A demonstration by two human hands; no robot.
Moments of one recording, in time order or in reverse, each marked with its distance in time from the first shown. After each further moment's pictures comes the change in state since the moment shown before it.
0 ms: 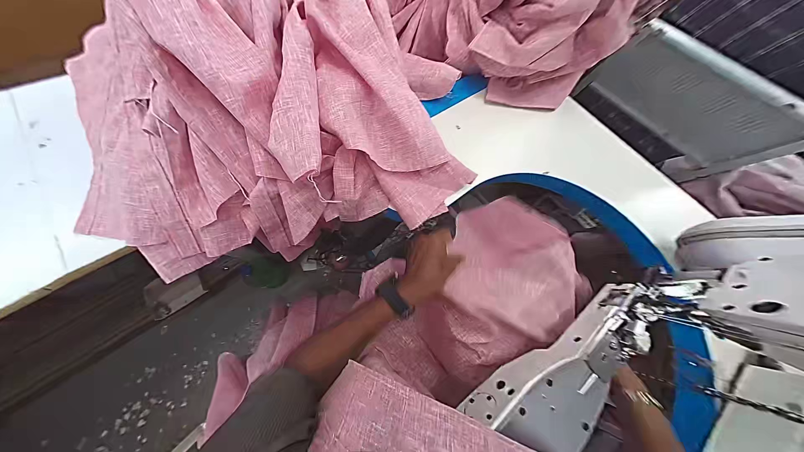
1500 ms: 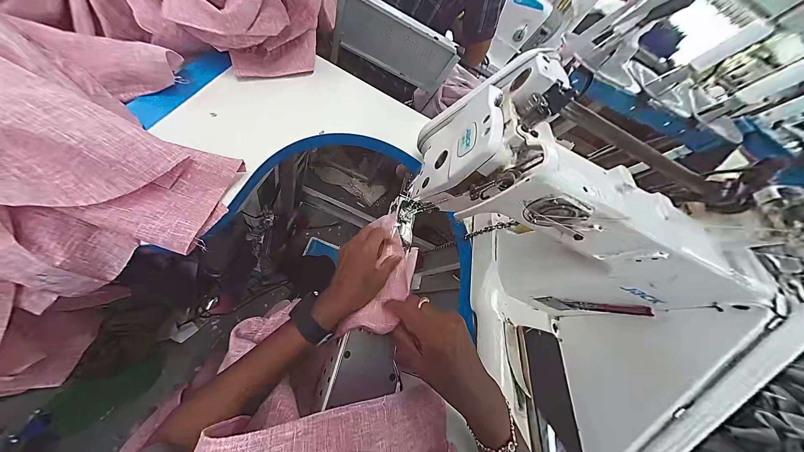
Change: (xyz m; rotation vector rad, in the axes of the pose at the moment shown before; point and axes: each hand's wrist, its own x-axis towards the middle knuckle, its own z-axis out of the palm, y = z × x) left_hand -0.006 0.091 0.123 0.058 -0.262 0.463; right_hand -0.072 0.100 0.008 -0.290 0.591 -1.261
